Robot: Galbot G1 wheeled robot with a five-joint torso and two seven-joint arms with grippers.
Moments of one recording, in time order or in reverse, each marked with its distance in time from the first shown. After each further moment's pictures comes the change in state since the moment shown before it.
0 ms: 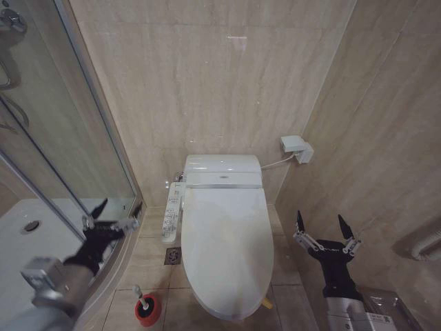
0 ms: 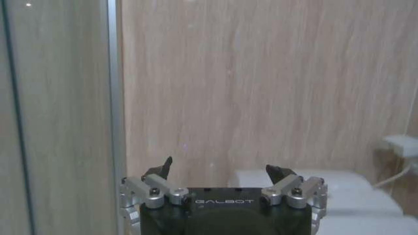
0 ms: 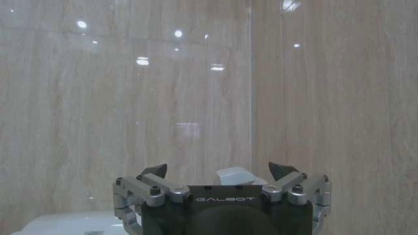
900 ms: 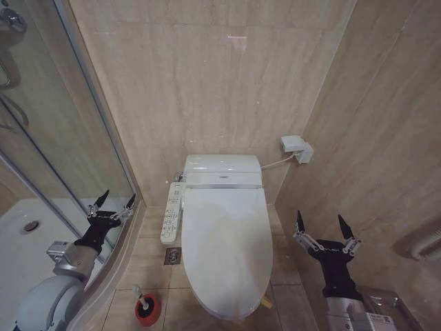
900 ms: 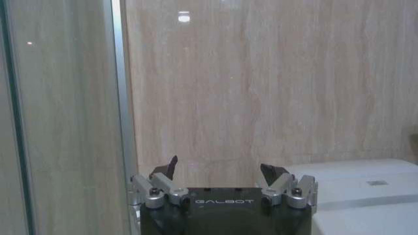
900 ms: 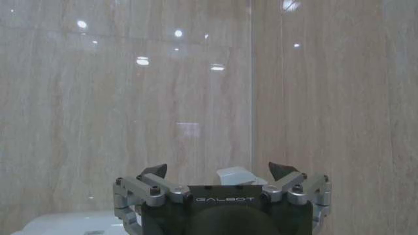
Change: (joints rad) left arm -0.111 0.103 0.117 0.403 0.110 -0.383 0.096; right arm 0.000 0.000 0.000 0.000 0.000 0.000 0.000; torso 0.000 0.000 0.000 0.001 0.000
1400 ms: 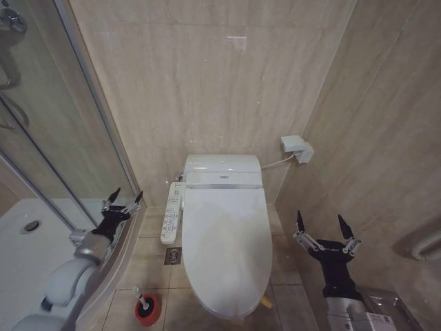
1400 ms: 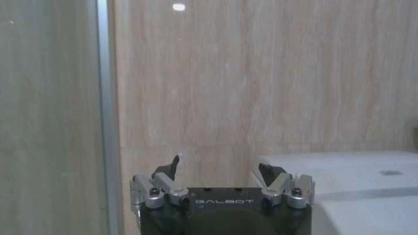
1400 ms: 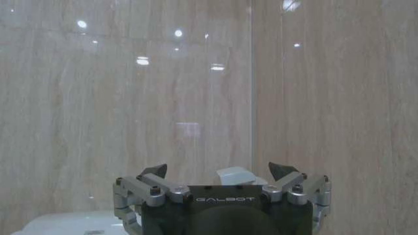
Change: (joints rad) left arm -0.244 0.030 0.187 0.278 -0.040 -0.063 0.027; right arm 0.000 0.000 0.000 0.000 0.000 0.000 0.000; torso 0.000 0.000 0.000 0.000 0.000
